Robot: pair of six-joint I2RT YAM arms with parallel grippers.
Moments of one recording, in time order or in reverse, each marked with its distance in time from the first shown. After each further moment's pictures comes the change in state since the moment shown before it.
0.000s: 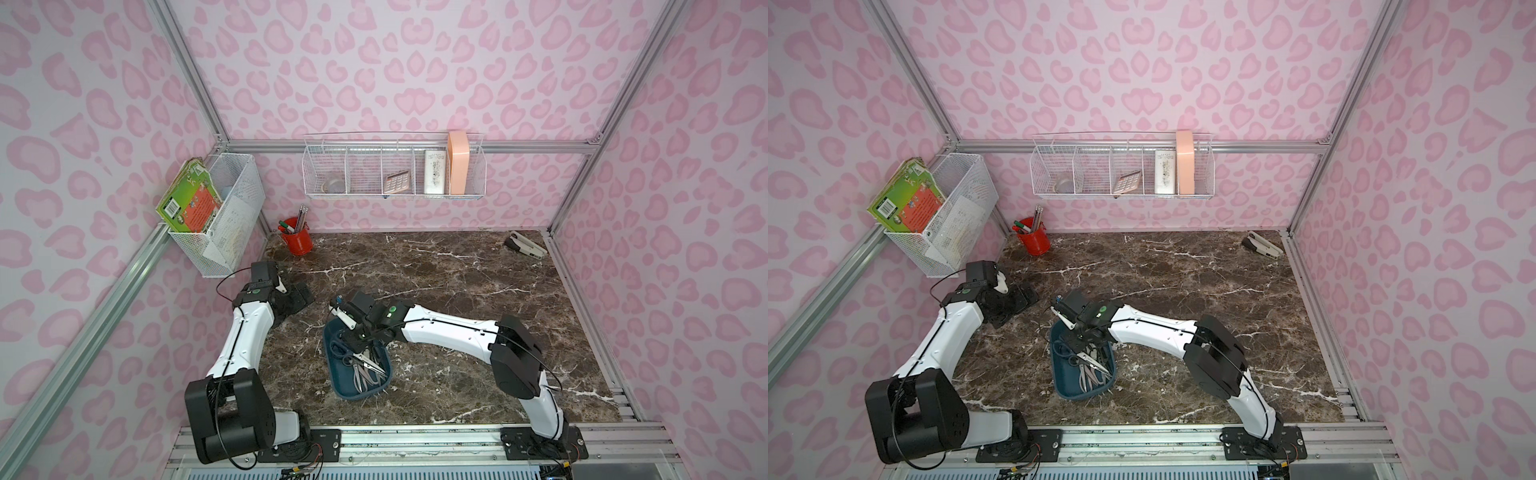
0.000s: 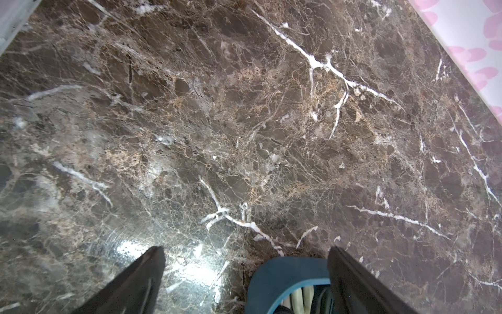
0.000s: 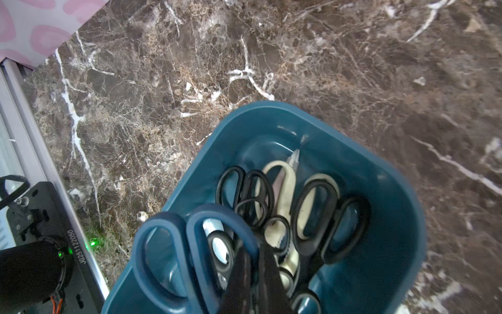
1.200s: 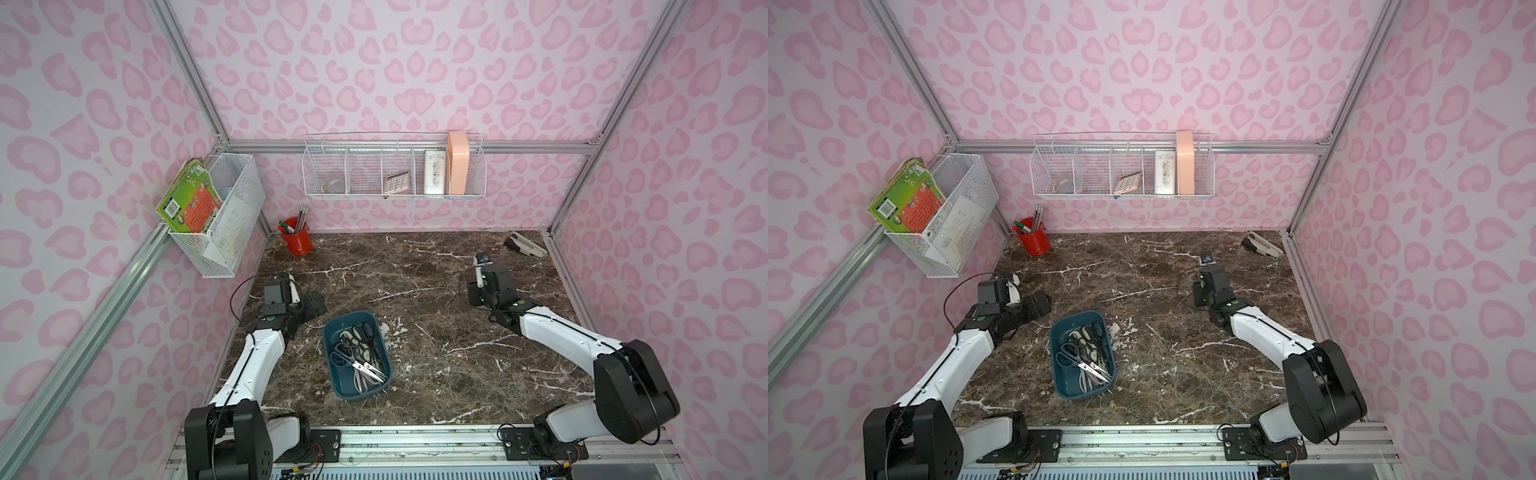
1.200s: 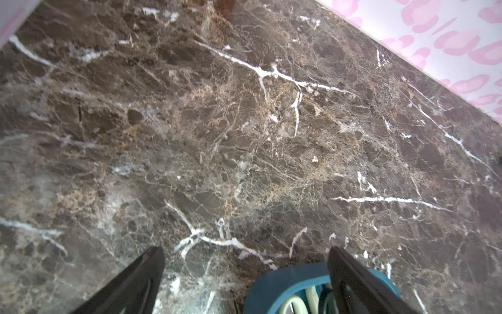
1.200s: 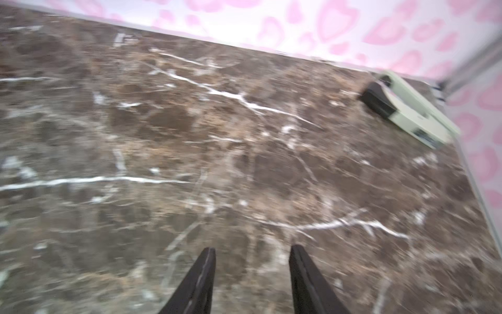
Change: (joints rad) left arm -0.100 -0.161 -0.279 0.373 -0.039 0.108; right arm -0.782 -0.721 -1.036 0.615 0.284 -0.156
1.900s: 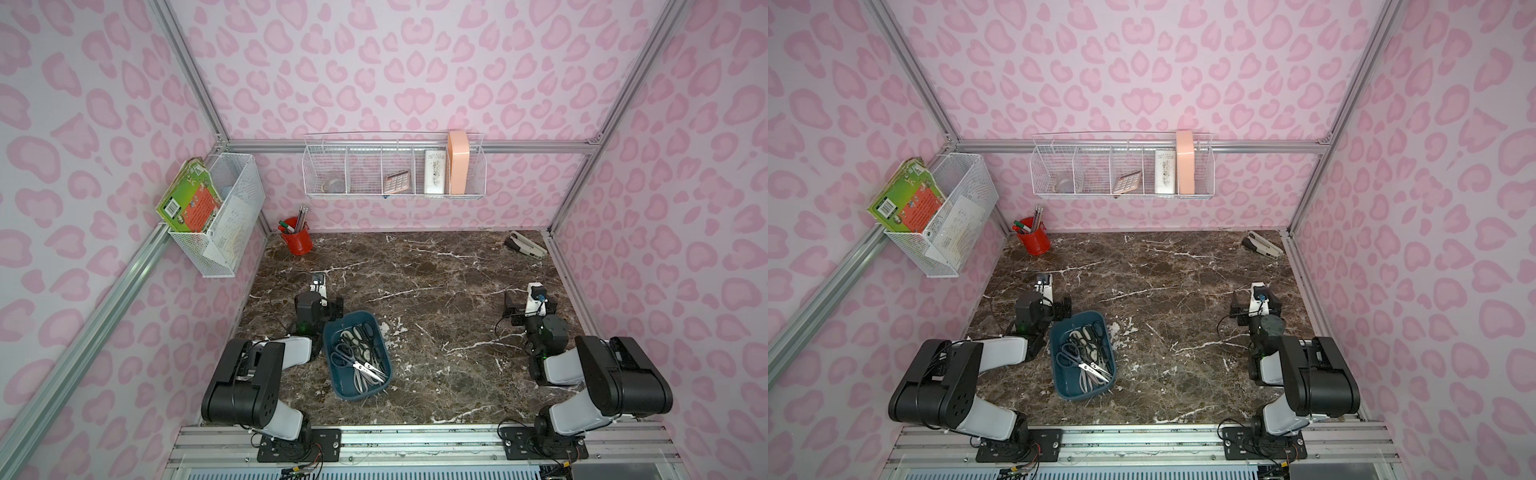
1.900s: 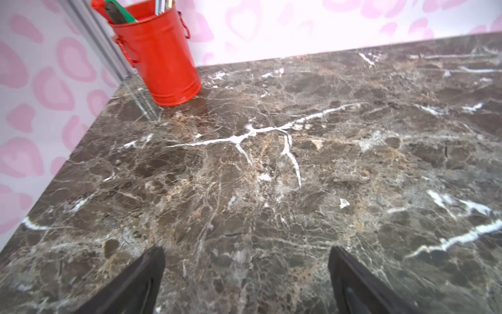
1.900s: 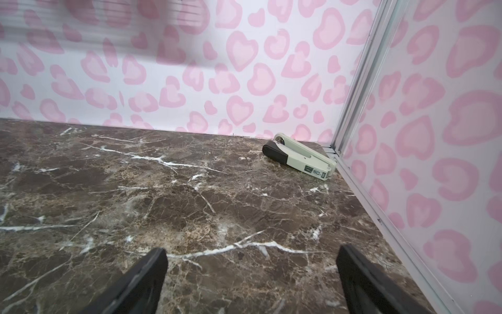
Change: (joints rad) left arm -0.214 0.325 -0.291 0.970 -0.278 0.360; right arm -0.380 0.148 -0.576 1.264 -0.286 -0.159
